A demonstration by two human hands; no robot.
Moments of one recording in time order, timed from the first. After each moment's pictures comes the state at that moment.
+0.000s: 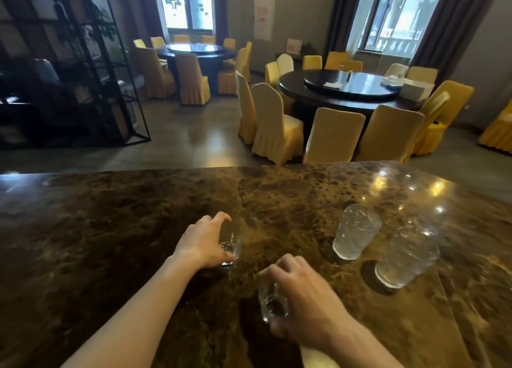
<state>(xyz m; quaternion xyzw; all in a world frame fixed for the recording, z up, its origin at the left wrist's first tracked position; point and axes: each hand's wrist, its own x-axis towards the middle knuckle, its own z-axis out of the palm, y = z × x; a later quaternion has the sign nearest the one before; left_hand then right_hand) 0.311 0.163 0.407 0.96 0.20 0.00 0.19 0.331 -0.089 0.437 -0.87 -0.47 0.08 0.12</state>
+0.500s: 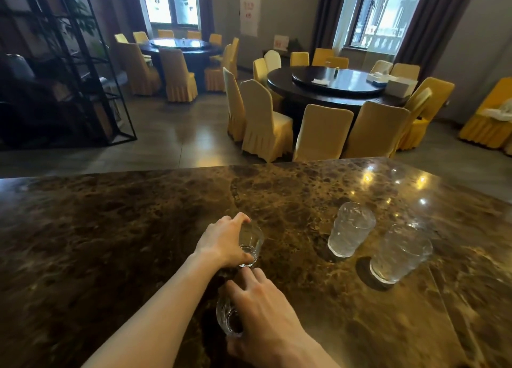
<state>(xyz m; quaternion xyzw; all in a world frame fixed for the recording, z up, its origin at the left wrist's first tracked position) 0.346 0.136 0.397 0.97 0.14 0.01 0.20 0.299 -0.036 0.423 -0.86 -0.49 0.10 0.11</state>
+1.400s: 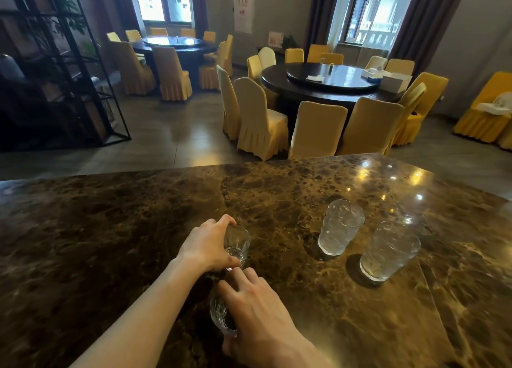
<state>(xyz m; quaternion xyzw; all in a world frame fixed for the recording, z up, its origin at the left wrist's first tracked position) 0.343 0.138 0.392 0.97 0.15 0.00 0.19 0.311 -0.049 0.415 -0.85 -0.51 0.09 0.12</state>
